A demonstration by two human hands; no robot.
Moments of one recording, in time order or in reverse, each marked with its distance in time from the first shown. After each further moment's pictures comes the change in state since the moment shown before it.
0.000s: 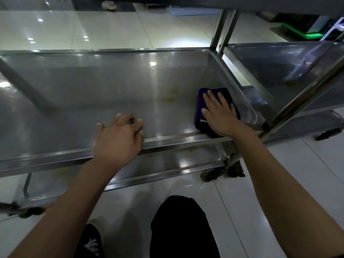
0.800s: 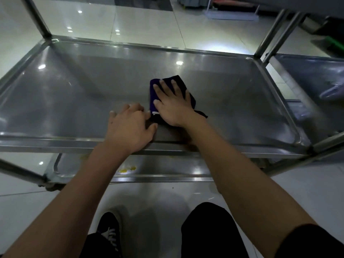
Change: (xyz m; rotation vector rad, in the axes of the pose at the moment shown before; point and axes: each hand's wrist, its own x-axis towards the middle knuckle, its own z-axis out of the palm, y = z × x) left_hand 0.001 -0.089 -0.019 -0.043 -0.066 -0.147; right_hand 0.055 -0.253 0.048 -0.037 -0.055 -0.399
